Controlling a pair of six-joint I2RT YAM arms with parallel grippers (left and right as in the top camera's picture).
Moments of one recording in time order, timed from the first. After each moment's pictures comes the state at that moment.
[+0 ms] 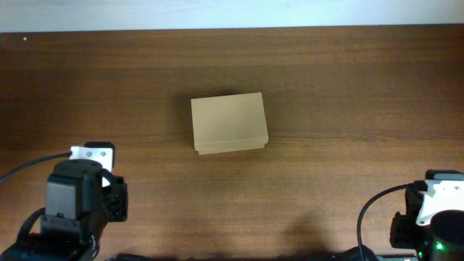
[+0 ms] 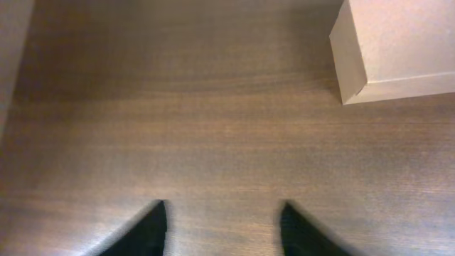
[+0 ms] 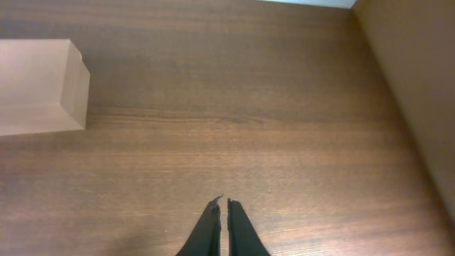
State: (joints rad) left arm -0.18 0.82 1.31 -1.41 -0.26 -0.07; right arm 0.37 0.62 1.38 -1.51 0.44 0.20
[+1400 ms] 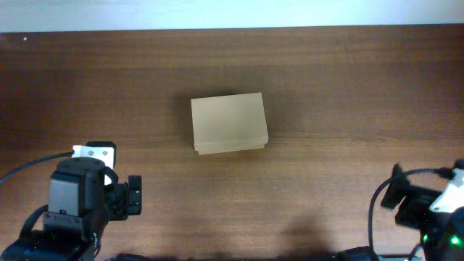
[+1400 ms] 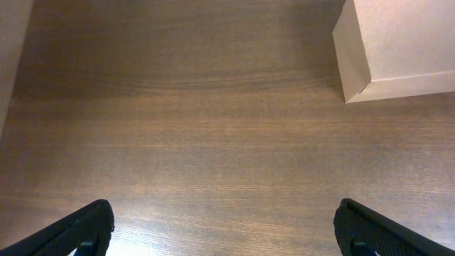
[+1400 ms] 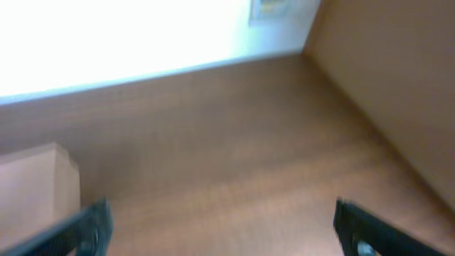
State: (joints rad) left arm -0.18 0.83 1.31 -1.41 -0.27 -0.08; right arm 0.16 0.60 1.33 -1.20 0.44 0.21
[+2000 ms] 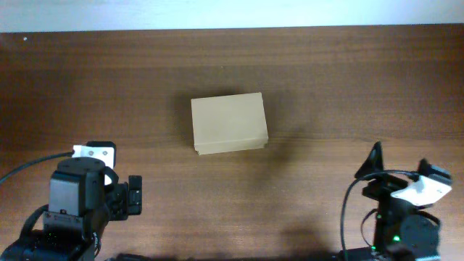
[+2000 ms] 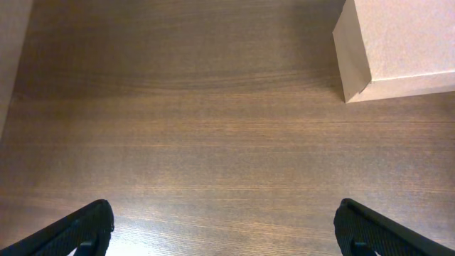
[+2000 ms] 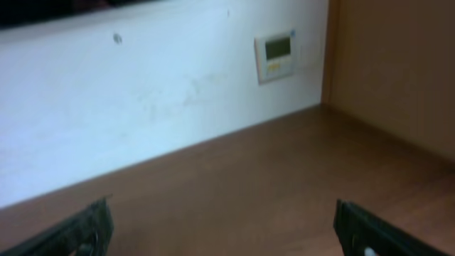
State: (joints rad) left arm -0.18 0.83 1.31 -1.41 -0.27 -0.08; right arm 0.09 0.17 0.45 -0.35 0.42 0.21
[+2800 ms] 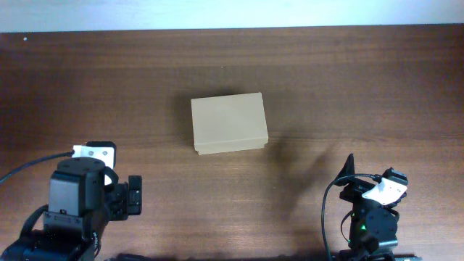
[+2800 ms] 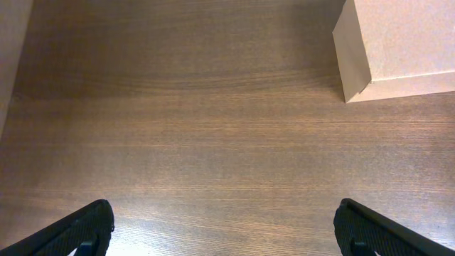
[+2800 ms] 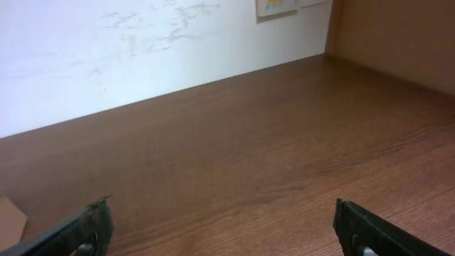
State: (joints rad) left arm -0.18 0.83 1.31 -1.41 -0.27 -0.08; right arm 0.09 0.01 0.09 -0.25 0.41 0.21
